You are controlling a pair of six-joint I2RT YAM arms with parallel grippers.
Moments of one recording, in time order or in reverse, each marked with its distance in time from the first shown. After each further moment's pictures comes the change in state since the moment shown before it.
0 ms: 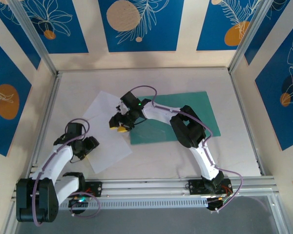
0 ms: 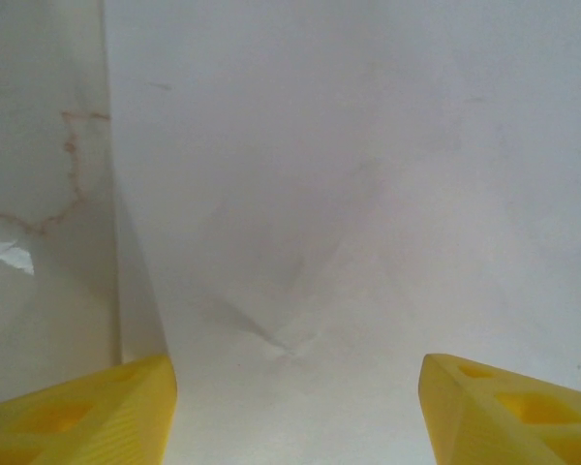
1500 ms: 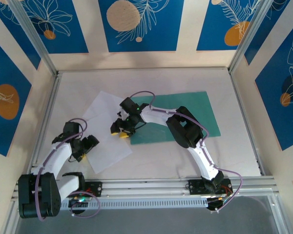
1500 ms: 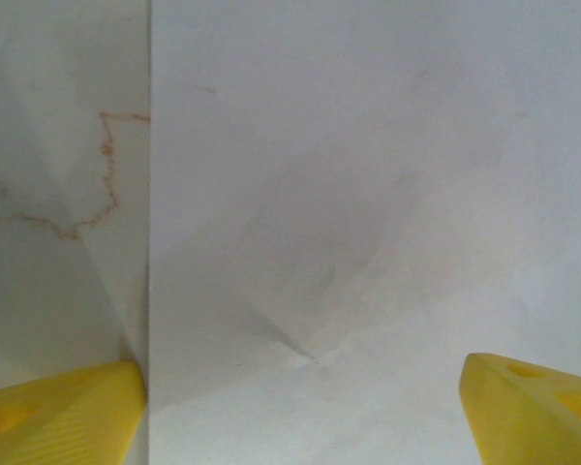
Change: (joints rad) left arm 0.070 0.049 0.011 -0.011 0.049 0.021; right arm 0.025 0.037 -0.048 0.005 0.026 0.025
